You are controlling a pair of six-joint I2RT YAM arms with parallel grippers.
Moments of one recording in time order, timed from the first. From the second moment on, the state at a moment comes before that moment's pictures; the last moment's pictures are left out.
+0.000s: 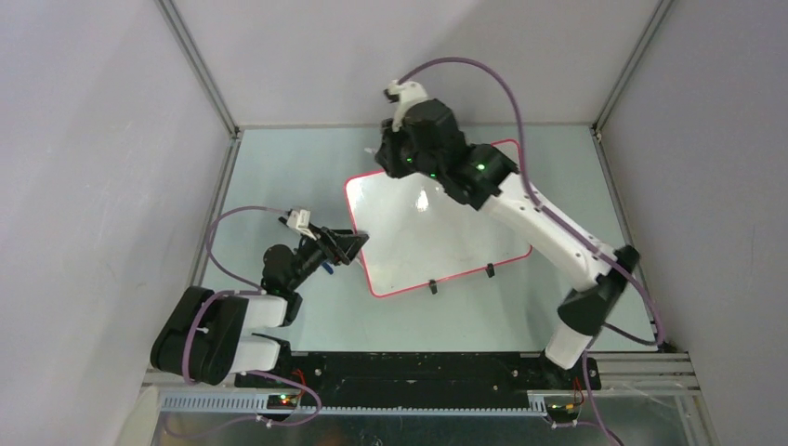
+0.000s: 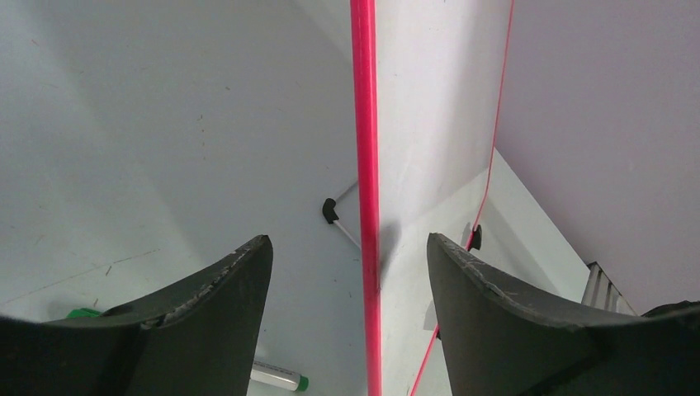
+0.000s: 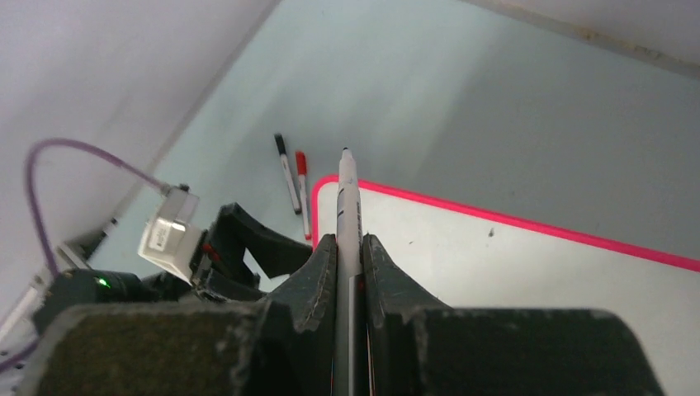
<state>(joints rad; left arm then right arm) -0.24 1.30 0.13 1.20 0.46 -0.63 0.84 1.66 1.90 -0.57 0.14 0.31</state>
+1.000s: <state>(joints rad) -0.24 1.33 0.13 1.29 0.48 -0.65 0.96 1.60 1.59 -0.49 0.20 0.19</state>
